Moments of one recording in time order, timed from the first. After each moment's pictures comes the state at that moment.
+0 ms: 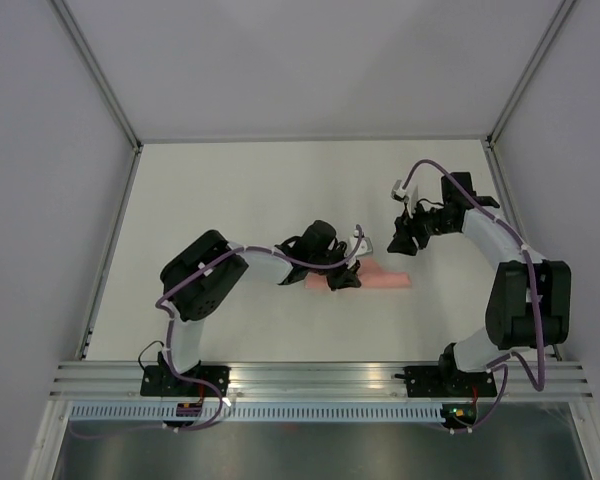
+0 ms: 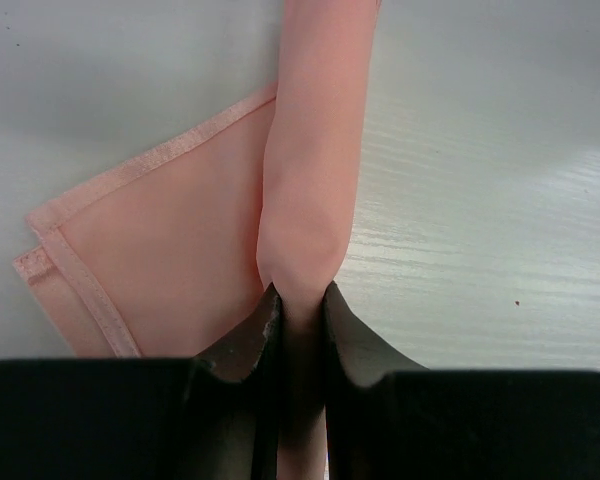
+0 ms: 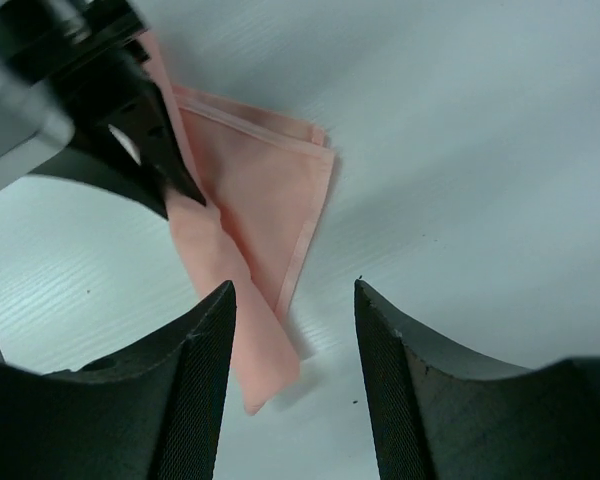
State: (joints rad) left arm -0.87 1.99 1.03 0.32 0.54 0.21; right arm 0.01 1.56 1.08 -0.69 -0.84 -0.80
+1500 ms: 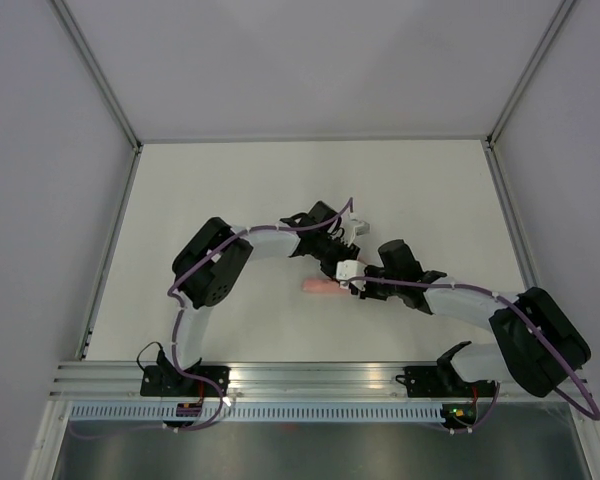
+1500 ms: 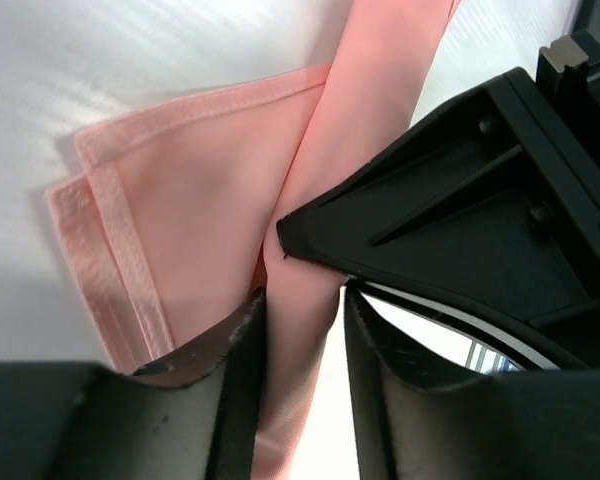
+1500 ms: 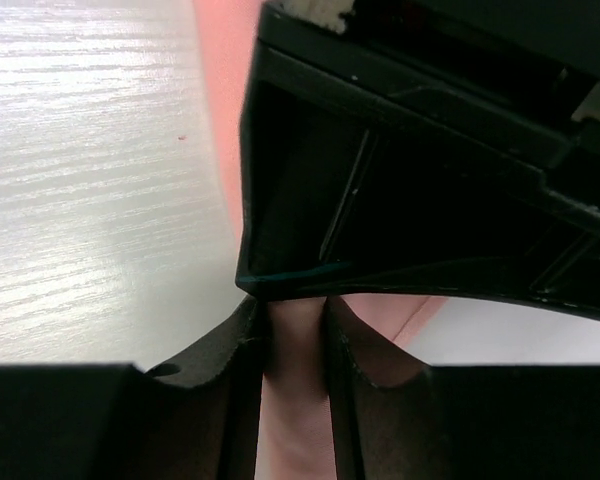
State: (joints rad) left arm -0.77 2.13 1.36 -0.21 0.77 -0.09; right arm 0.55 1.32 0.45 0.03 -0.35 -0.85
